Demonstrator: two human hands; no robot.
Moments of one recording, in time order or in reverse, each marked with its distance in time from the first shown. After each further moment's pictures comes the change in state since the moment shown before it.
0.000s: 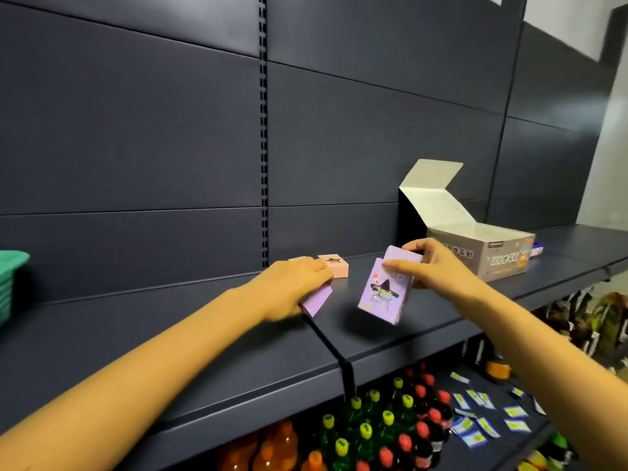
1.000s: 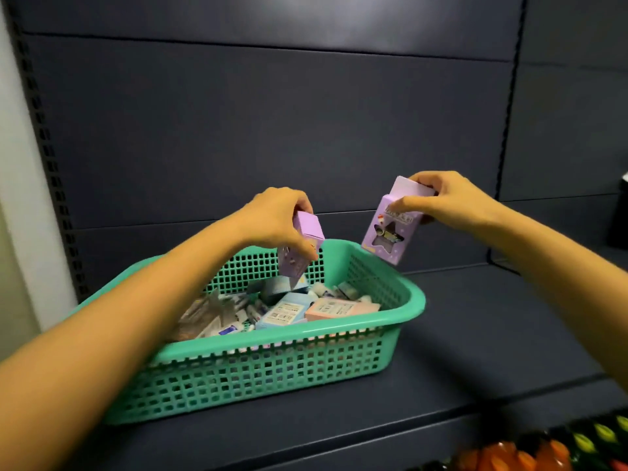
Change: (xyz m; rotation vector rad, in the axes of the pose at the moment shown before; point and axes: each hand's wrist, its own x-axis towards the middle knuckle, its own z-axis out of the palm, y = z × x) left_hand -0.391 -0.258 -0.142 -0.275 0.083 -0.608; right_hand -0.076 -0.287 0.373 -0.165 -0.165 -0.359
